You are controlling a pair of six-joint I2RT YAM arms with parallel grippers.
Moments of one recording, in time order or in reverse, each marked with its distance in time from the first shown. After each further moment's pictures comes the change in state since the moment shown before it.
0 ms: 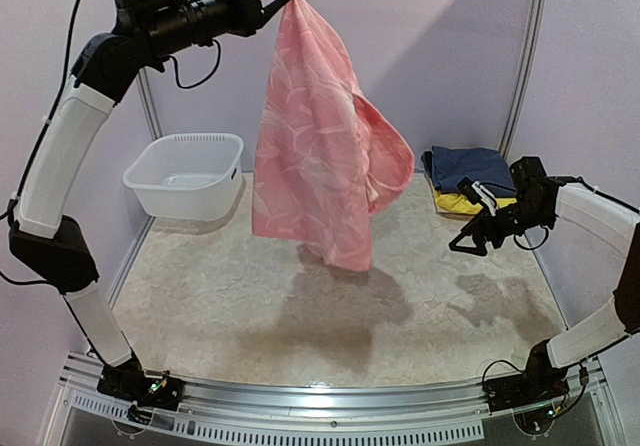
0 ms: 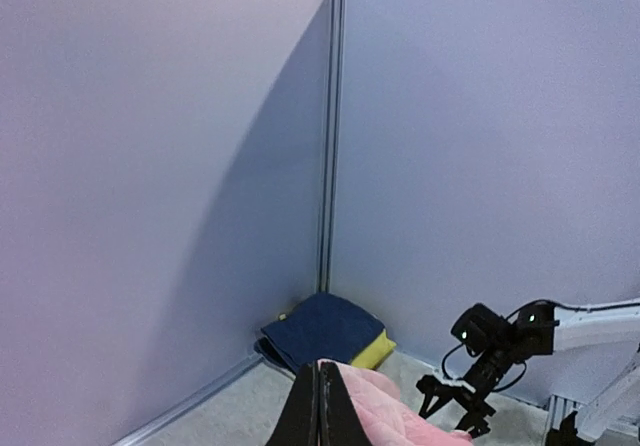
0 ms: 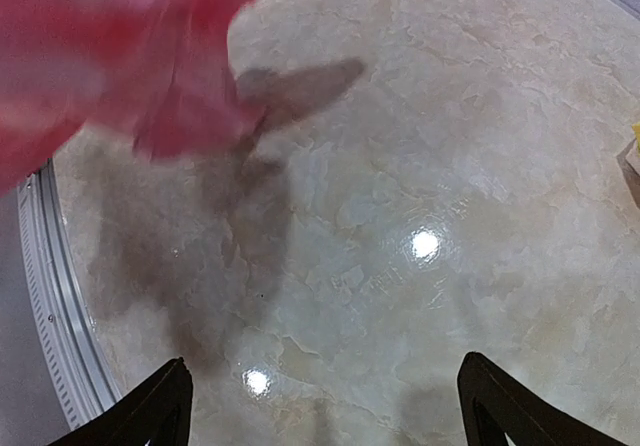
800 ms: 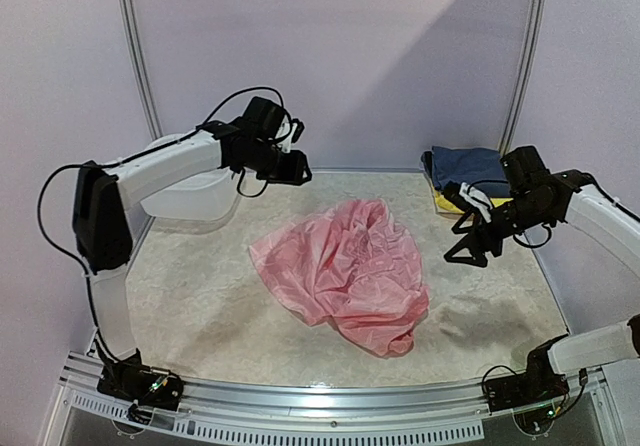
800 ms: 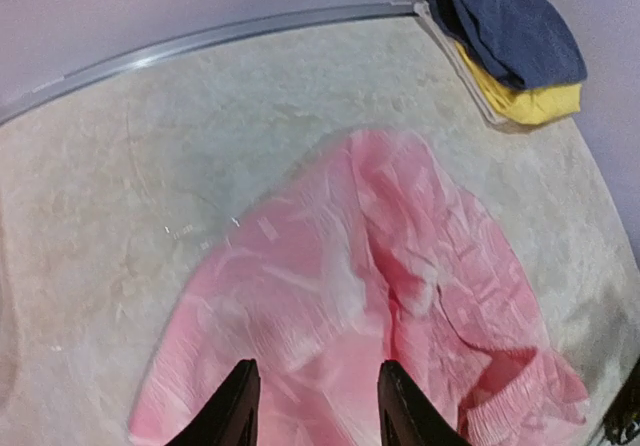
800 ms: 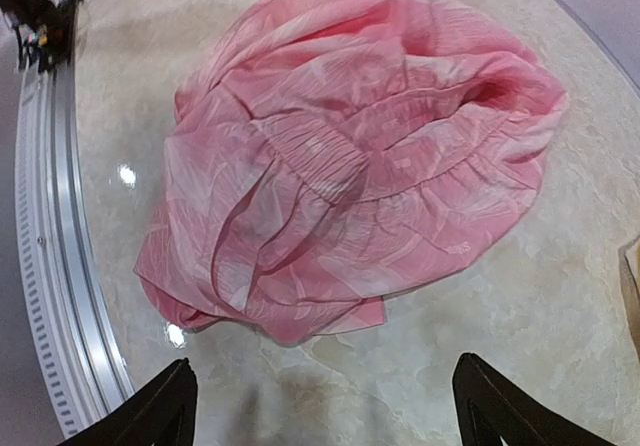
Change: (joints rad) left arm 0.138 0.254 -0.588 -0.036 -0.075 -0.218; right arm 0.195 -0.169 0.049 -0.126 0.140 -0.110
